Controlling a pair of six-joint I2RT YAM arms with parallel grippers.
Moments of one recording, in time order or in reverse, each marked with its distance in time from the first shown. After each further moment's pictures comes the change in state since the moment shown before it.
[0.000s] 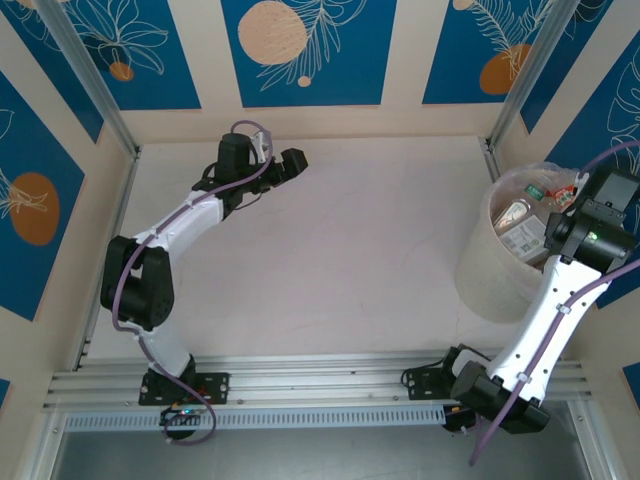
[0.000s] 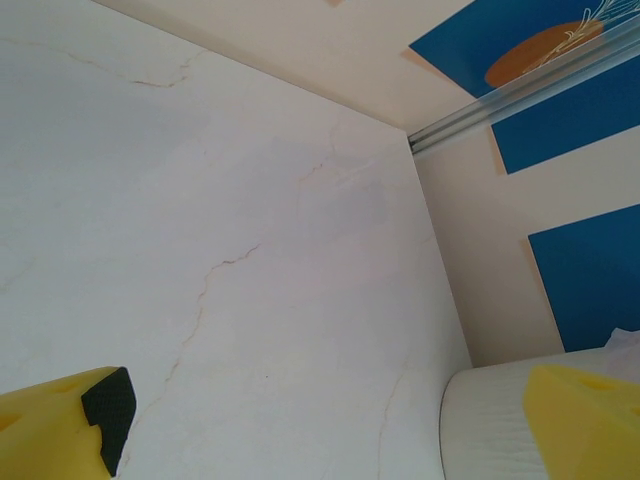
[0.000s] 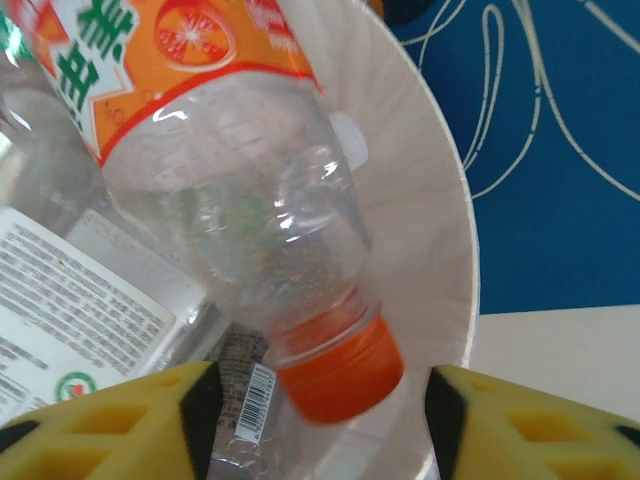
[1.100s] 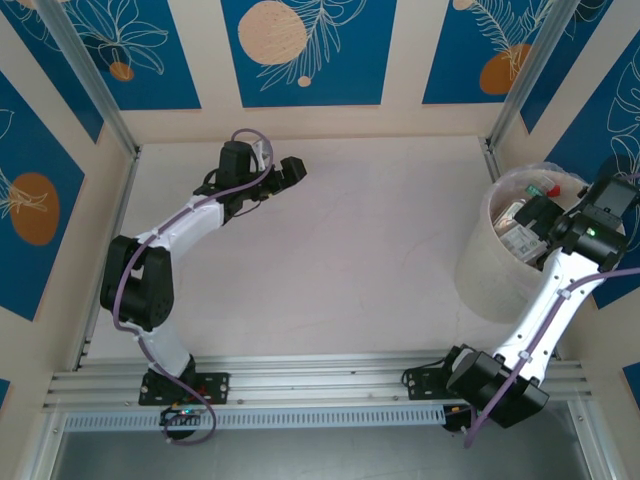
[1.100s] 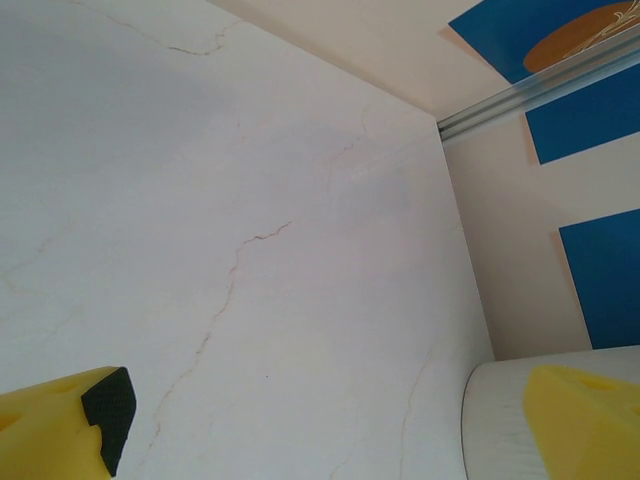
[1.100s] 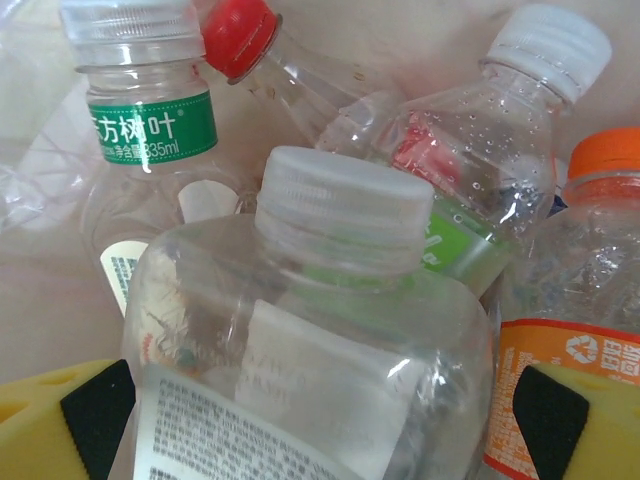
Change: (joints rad) left arm 0.000 -0.004 -0.061 0.005 -0.019 0.000; right arm -0.078 0.022 -0.180 0.166 -0.383 0.463
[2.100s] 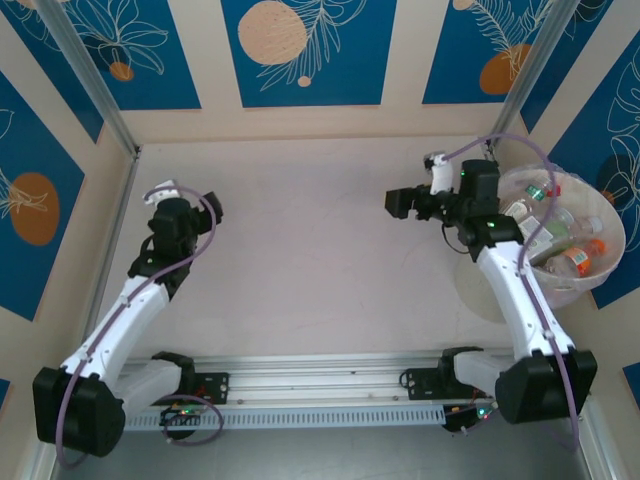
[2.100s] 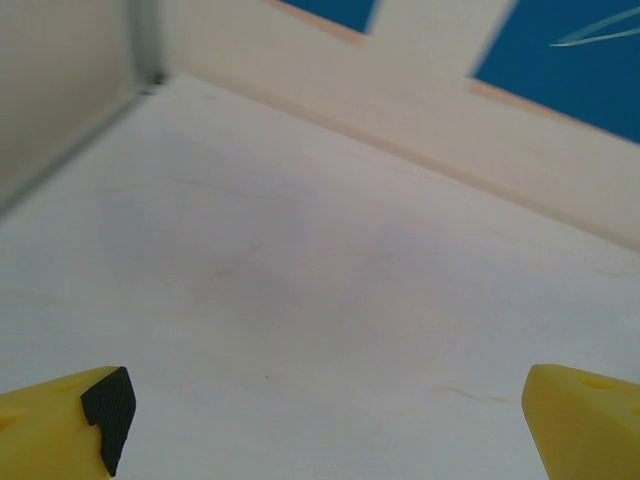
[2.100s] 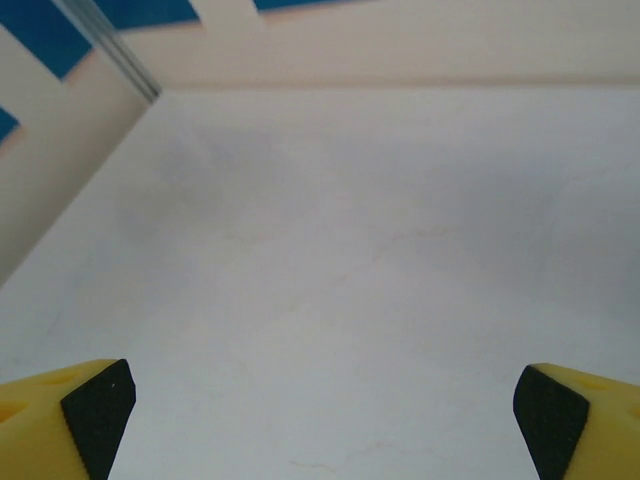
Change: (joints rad) left arm 0.148 -0.730 -0.576 -0.094 -0.835 0.283; right arm 0.755 0.045 -0.364 0.710 -0.419 -0.088
